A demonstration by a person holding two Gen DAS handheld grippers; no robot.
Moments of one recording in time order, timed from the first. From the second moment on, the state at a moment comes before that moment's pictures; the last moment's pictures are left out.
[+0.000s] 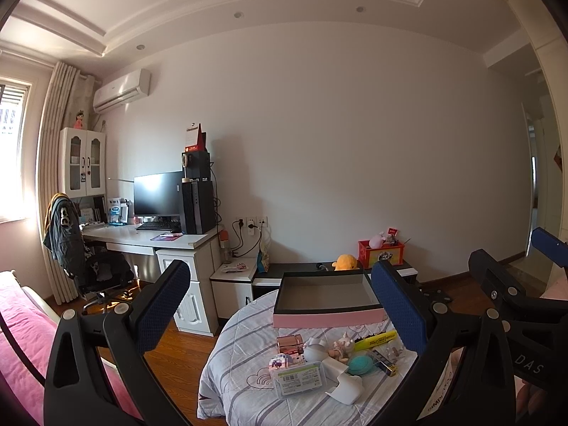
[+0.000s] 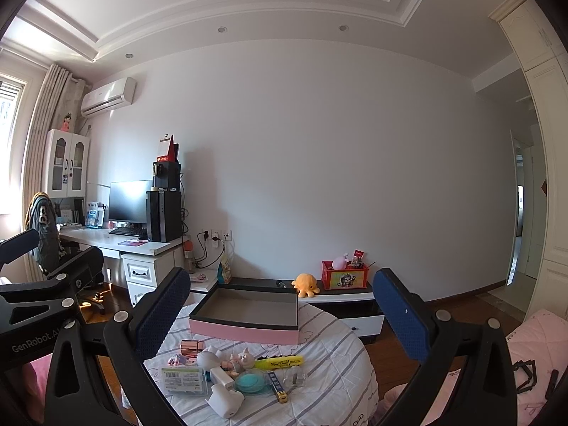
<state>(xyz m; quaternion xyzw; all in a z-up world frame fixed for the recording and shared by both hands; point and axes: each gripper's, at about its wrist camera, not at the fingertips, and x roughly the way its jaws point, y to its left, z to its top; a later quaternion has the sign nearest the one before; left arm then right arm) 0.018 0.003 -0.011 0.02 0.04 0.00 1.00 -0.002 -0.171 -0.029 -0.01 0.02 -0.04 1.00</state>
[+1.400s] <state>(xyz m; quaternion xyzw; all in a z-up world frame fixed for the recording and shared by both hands) 0.068 0.003 -0.057 0.04 0.10 -0.02 0.99 0.029 -0.175 -0.054 -0.01 0.06 -0.04 1.00</state>
